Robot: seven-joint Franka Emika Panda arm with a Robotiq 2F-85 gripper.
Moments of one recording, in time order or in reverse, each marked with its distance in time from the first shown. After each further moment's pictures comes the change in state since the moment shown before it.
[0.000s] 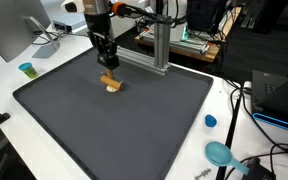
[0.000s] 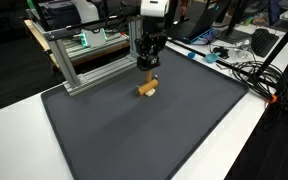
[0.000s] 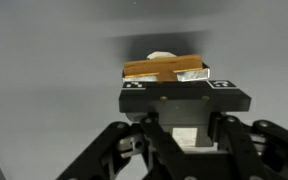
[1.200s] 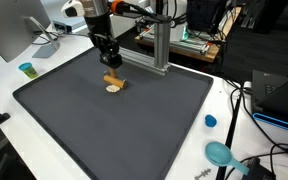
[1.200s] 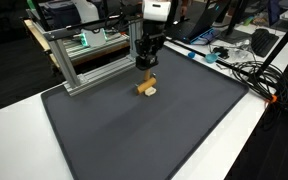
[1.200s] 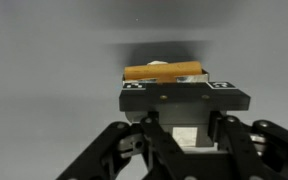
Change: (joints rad) arm 0.000 0.025 0.000 0.054 0.028 -0.126 -0.094
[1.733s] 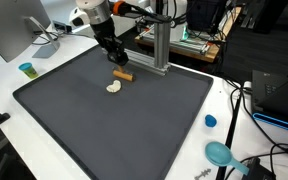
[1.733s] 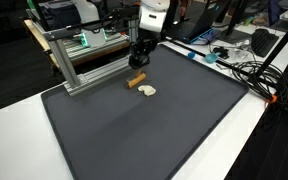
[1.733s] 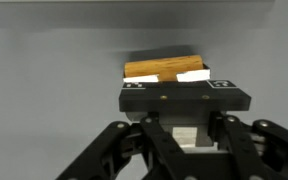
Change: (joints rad) arm -0.004 0.024 -0.002 0.019 0.004 -0.154 -0.016
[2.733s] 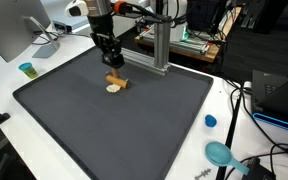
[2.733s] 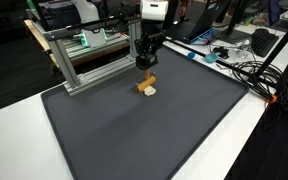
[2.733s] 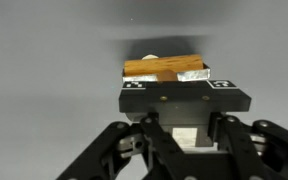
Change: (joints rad) arm 0.008 -0.052 0.000 -0.074 0.017 0.216 -0.002
